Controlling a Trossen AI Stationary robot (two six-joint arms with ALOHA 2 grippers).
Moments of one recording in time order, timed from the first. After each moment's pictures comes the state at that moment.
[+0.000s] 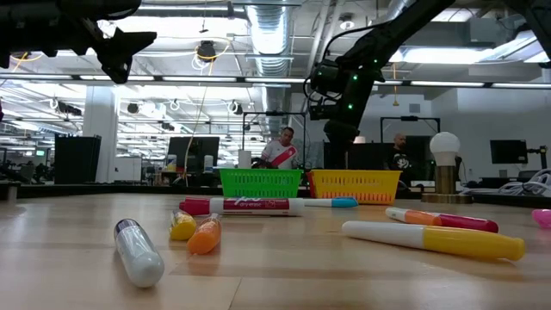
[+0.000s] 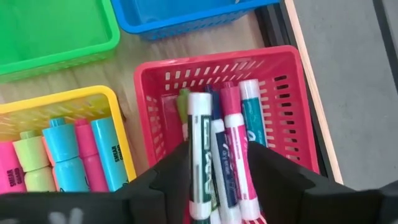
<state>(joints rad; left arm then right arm) -0.19 0.39 0.13 0.36 -0.11 -0.25 -0.60 1.87 1.37 -0.64 0.05 -0.41</state>
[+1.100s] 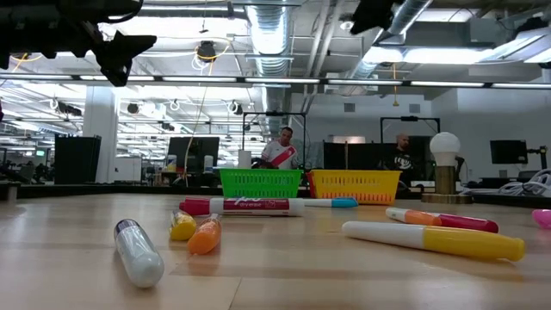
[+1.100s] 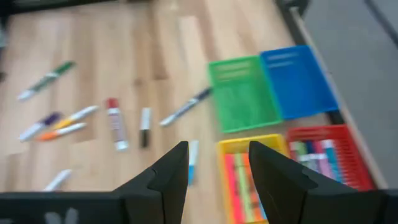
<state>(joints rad) -0.19 0.39 0.13 0.34 -0.11 -0.27 -0.22 1.32 1.48 -0.98 -0.07 -0.07</state>
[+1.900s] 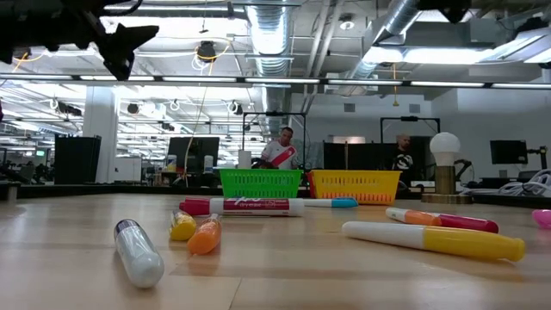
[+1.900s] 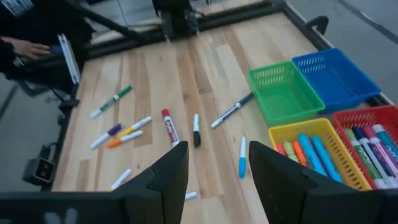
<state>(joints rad) -0.19 0.43 0.16 0.38 -0.11 -0.30 0.12 0.80 1.04 -0.79 0.13 0.24</state>
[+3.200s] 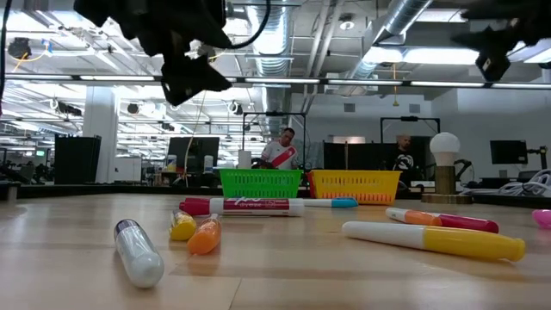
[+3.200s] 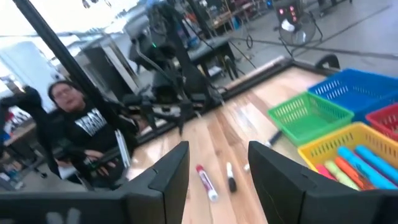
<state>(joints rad) -0.24 1.38 0.76 0.03 0.06 -0.54 0.12 0.08 0.40 -0.41 0.16 0.44</state>
